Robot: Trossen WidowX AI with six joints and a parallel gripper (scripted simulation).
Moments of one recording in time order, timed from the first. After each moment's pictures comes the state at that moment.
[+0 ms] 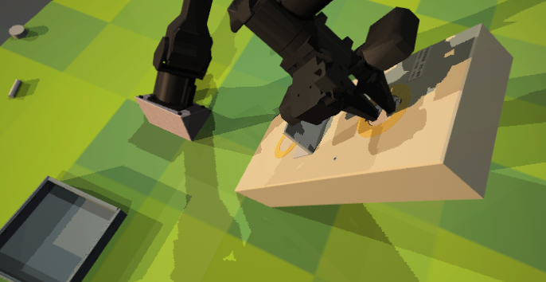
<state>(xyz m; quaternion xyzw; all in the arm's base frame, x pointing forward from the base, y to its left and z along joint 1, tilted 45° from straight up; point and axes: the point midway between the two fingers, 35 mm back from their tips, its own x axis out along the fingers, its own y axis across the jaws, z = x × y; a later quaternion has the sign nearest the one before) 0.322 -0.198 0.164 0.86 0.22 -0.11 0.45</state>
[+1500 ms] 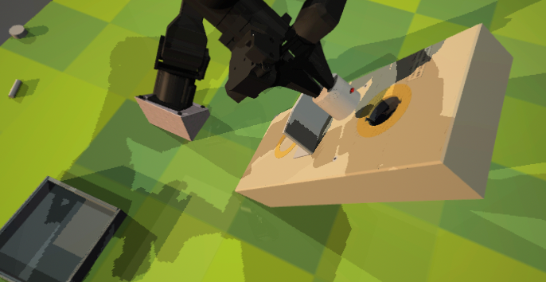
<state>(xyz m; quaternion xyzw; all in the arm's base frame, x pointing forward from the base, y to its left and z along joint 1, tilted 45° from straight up) 0.245 -0.194 0.166 0.85 0.23 -0.11 0.45</state>
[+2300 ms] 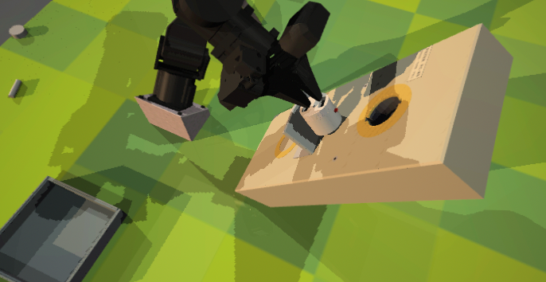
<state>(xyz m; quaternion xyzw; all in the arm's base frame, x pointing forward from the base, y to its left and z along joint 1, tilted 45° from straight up) 0.232 -0.170 0.144 0.85 0.24 -0.11 0.45</state>
